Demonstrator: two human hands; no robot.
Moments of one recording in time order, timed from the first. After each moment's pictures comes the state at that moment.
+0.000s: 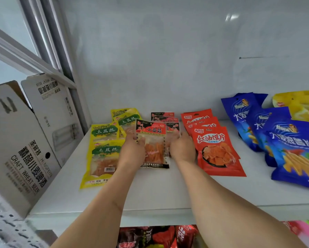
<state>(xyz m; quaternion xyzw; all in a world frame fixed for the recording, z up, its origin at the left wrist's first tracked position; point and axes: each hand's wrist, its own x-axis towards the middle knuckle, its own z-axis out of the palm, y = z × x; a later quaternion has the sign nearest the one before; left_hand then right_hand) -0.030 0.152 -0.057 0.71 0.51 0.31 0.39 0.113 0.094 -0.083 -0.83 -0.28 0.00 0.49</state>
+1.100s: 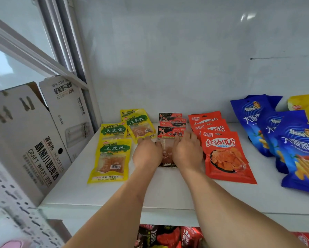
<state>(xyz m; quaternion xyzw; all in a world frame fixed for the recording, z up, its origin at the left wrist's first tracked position) -0.006 0.127 -0.052 0.77 0.54 0.25 0.23 0.097 0.079 -0.081 -0.85 -0.35 -0.12 0.36</state>
